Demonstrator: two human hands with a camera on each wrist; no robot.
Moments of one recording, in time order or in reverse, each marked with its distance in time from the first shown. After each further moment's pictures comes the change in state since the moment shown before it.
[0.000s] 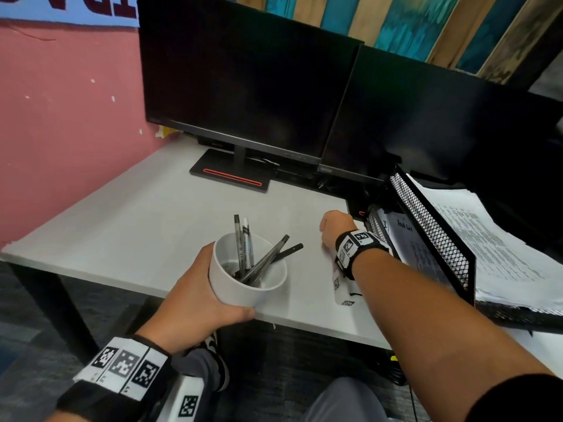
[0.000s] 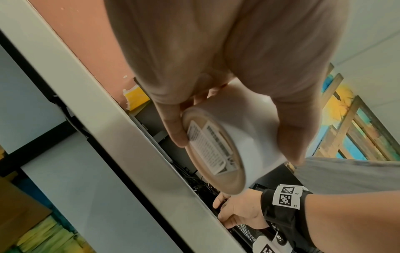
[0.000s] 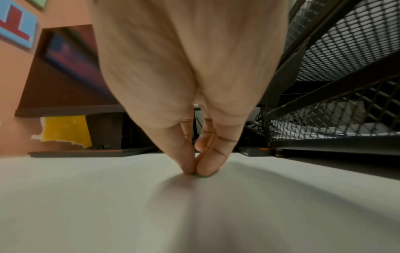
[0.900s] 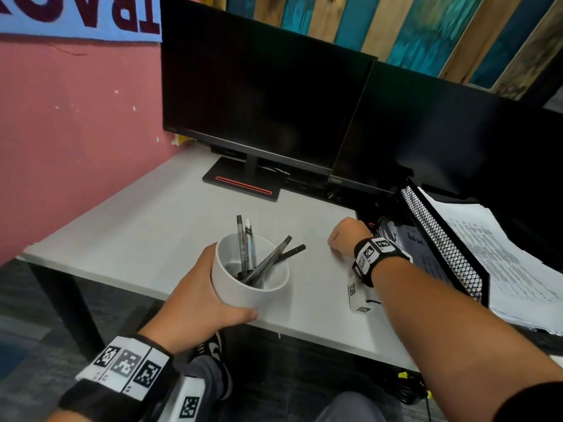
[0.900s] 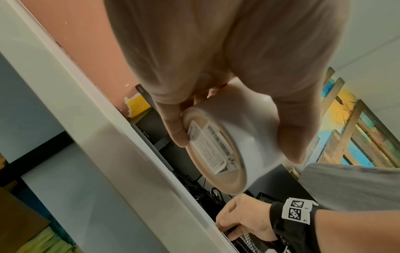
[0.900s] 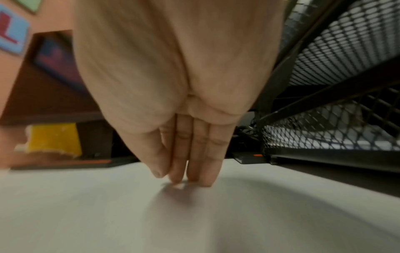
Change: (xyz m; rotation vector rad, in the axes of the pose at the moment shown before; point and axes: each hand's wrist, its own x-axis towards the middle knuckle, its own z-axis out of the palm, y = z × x) left_hand 0.001 0.005 -0.014 -0.005 0.039 0.013; right_hand 0.013 0.010 -0.011 -0.073 -0.058 -0.040
